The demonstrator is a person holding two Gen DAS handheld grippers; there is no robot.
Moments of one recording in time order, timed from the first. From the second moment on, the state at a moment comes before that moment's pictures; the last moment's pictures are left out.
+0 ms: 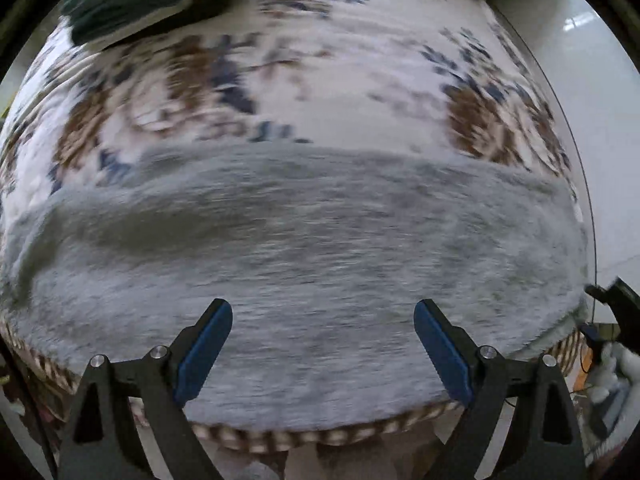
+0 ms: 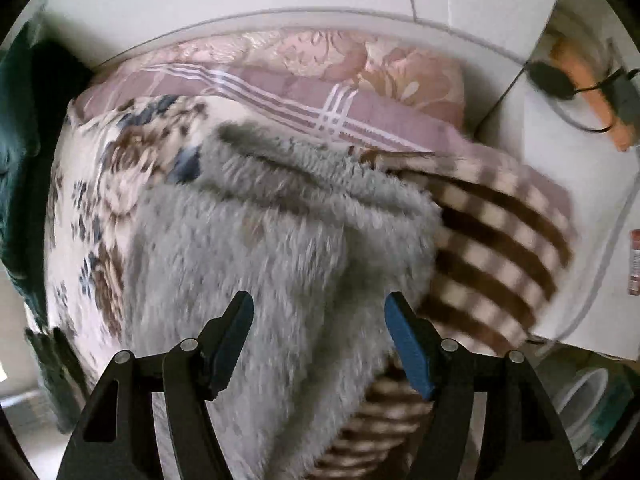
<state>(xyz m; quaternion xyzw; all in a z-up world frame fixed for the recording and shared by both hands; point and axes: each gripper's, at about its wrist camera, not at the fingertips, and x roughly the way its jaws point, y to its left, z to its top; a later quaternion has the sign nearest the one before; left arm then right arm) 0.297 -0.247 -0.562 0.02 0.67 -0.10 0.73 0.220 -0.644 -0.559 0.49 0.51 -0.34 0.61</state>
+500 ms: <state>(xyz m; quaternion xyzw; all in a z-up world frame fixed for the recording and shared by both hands) 0.298 -0.323 -0.591 0.06 0.69 -0.11 0.71 0.221 -0.663 -0.599 0.53 0.52 -0.26 0.63</state>
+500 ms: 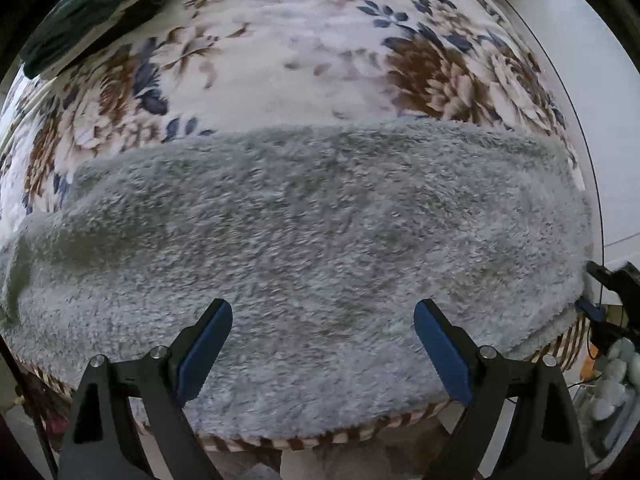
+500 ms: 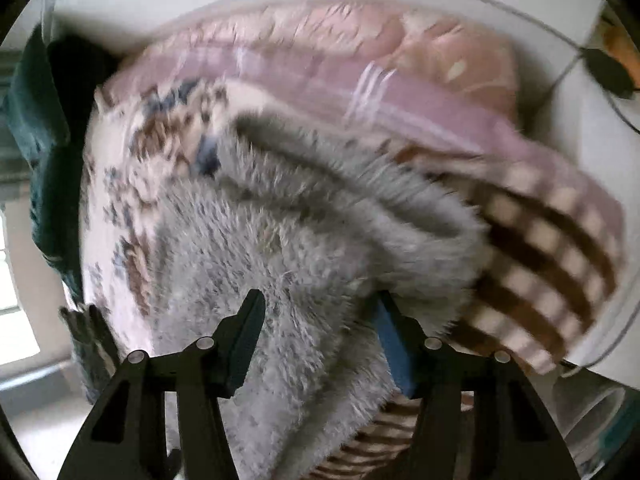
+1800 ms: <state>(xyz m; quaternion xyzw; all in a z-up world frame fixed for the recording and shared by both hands) 0.331 -0.456 -0.633 0.19 0.64 -0.15 0.73 0.348 -0.705 -0.570 0.26 0.70 -0.17 0.64</state>
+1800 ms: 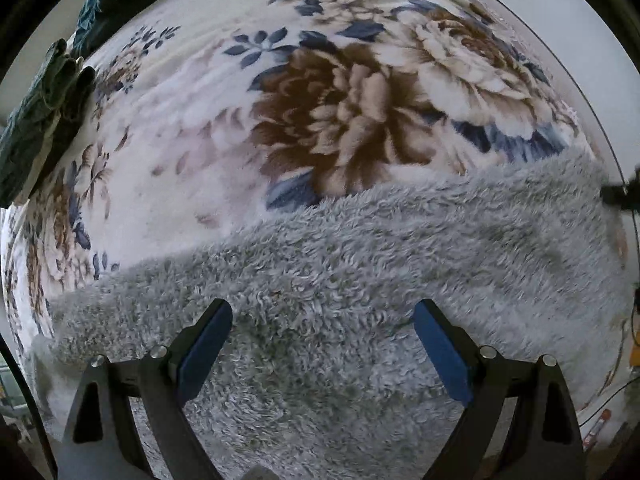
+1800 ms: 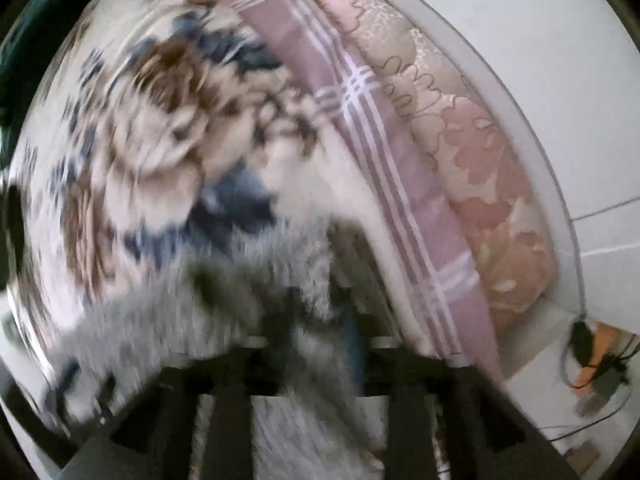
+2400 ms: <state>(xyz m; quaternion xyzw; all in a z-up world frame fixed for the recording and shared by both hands) 0.312 -0.463 -0.639 0.23 0.63 -0.14 0.73 0.248 -0.715 -0.556 0.27 0.69 -0.25 0.63</state>
